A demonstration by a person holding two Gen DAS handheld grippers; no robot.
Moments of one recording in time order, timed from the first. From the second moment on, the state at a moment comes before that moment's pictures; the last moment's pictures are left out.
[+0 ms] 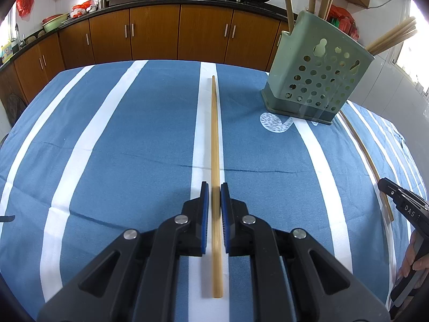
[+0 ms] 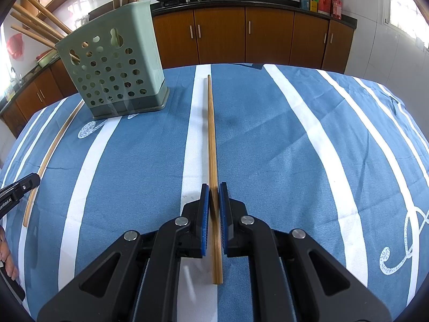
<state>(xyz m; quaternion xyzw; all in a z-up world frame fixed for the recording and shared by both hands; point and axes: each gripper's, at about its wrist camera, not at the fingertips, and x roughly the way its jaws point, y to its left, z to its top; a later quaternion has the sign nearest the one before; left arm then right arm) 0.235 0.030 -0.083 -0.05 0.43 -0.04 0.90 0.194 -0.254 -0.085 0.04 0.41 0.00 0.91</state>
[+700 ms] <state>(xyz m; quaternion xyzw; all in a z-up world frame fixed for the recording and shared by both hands) 0.225 0.026 -0.083 -0.03 0.43 -0.03 0.90 0.187 -0.256 -0.085 0.05 0.41 0.01 0.91</state>
